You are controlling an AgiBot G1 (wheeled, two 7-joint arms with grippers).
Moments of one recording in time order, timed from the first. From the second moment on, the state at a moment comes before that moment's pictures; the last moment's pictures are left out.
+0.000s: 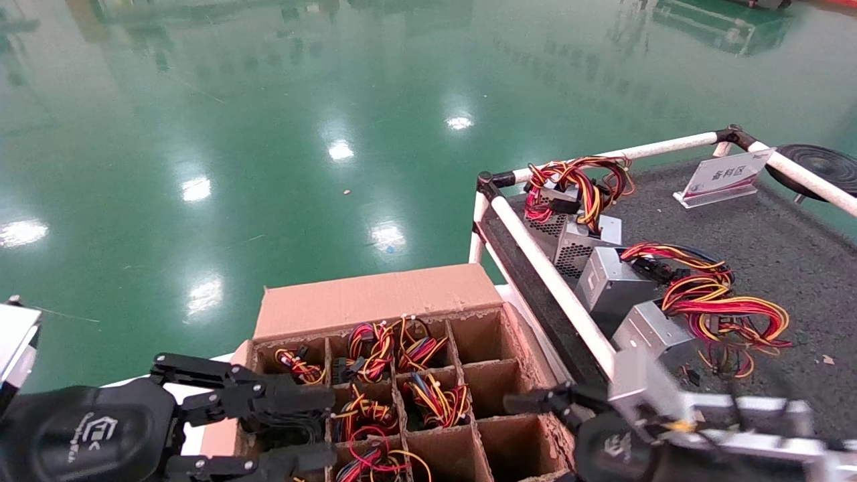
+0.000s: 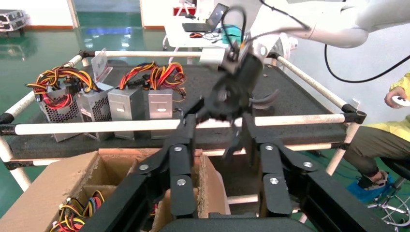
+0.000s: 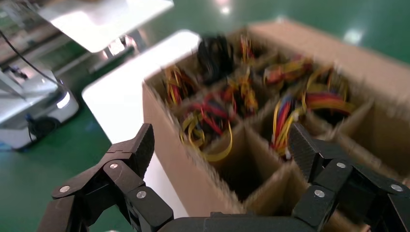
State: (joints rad) left arm -1.10 0.57 0.37 -1.26 0.66 1.46 -0.13; right arm 1.07 -0.66 -0.43 1.29 -1.04 -1.29 0.36
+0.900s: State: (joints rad) left arm -1.10 0.57 0.38 -1.26 0.66 1.46 -0.13; right arm 1.19 -0.90 -0.58 1.17 -1.33 -1.11 0.52
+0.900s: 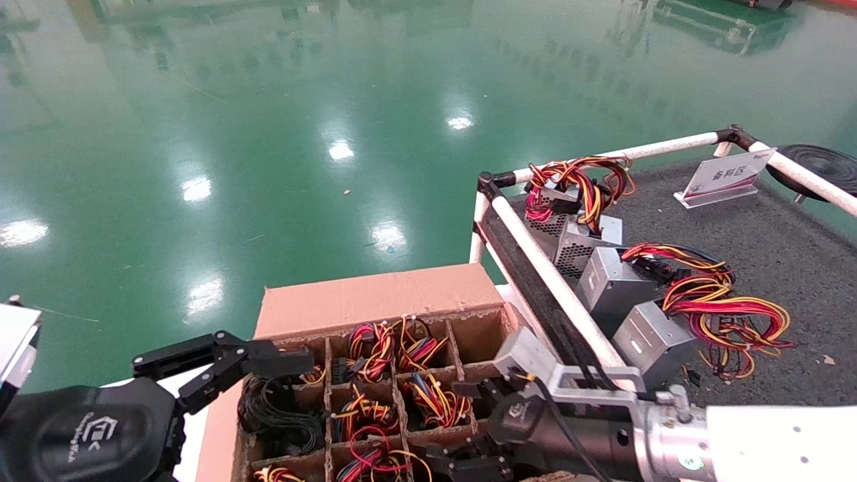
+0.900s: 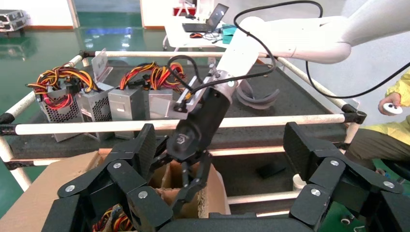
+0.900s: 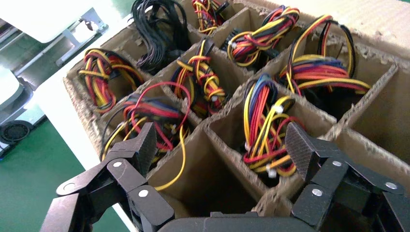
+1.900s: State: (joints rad) left arm -1.10 0.57 0.38 -1.26 0.66 1.46 -0.13; right arm 1.27 -1.00 -0.61 0.99 -1.39 -1.09 0.50
